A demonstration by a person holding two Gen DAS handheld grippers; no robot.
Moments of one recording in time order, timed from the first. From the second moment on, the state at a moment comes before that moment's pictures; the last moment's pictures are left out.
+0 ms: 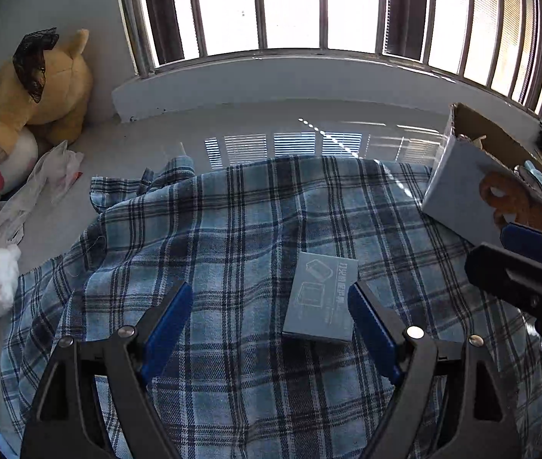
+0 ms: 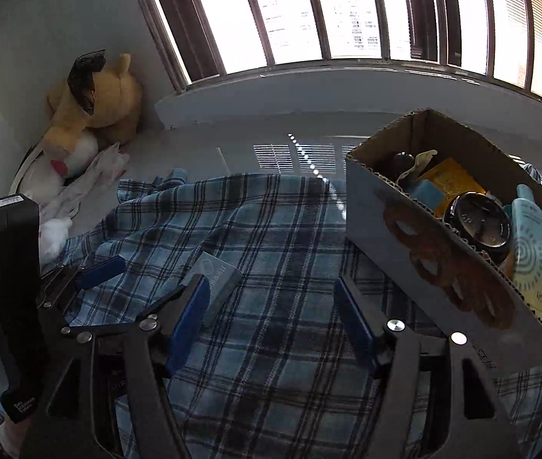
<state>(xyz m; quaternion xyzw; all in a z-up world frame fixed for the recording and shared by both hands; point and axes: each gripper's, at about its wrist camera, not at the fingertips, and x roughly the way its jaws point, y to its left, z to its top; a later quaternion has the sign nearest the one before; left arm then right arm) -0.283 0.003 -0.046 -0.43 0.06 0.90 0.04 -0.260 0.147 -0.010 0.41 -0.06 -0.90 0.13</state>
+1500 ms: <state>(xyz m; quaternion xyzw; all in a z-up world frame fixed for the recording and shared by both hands) -0.306 0.010 -0.061 -0.50 -0.02 0.87 0.02 -0.250 0.168 -0.034 0.43 0.00 -0.90 0.05</state>
